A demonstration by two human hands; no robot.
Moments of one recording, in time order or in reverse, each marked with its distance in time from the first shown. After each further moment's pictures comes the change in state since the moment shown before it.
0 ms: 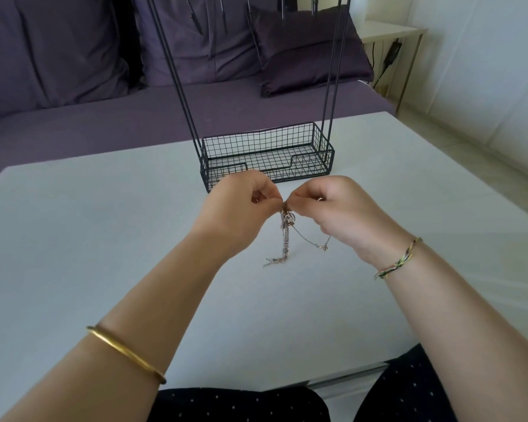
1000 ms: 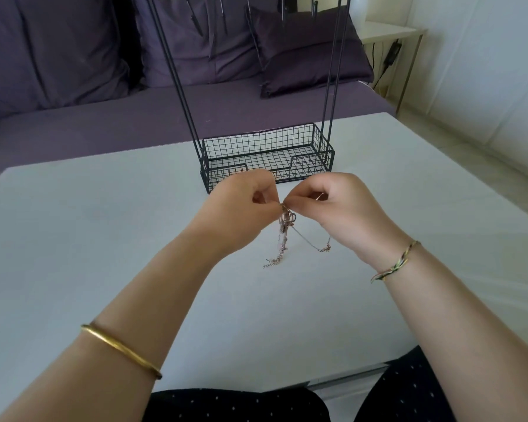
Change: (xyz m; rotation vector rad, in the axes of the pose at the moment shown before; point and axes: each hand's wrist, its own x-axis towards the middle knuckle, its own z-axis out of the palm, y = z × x) left_hand 0.002 0.001 -0.005 0.064 -0.054 0.063; right_hand 0.000 -0.001 0.001 -0.076 0.072 -0.128
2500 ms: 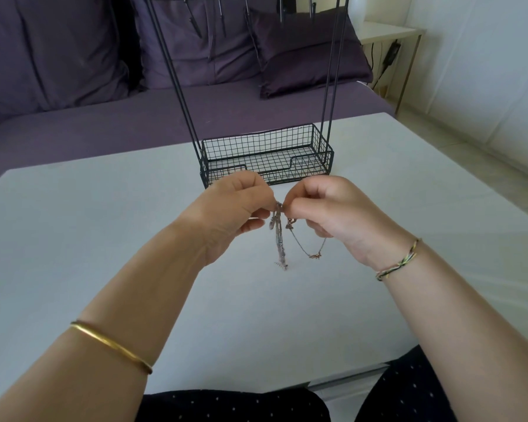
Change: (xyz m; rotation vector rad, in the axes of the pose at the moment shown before) left_hand 0.007 -0.007 -0.003 -0.625 -0.142 -0.240; right_hand -0.003 -0.008 -0.001 0.247 -0.127 0.141
